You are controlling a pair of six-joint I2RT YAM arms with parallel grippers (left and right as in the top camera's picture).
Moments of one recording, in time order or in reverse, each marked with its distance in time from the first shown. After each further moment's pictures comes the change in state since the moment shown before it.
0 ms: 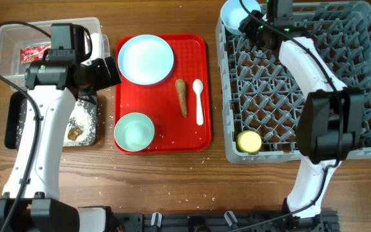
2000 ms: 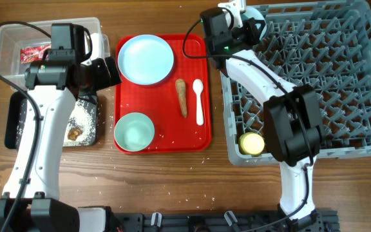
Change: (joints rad) left arm 0.000 0.000 0.000 0.000 0.000 0.000; right arm 0.314 0.072 -0.004 0.151 1.354 -1.038
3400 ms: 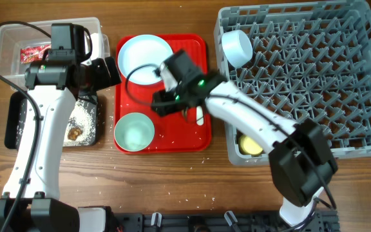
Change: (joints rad) left arm 0.000 0.000 0.000 0.000 0.000 0.000; right arm 0.294 -0.272 -0.216 -0.388 -1.577 0.637
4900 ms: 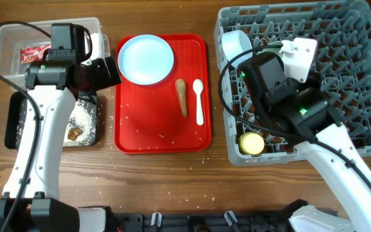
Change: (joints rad) left arm 0.000 0.000 0.000 0.000 0.000 0.000; right arm -0.175 -0.595 -0.061 -0.508 1.392 0.101
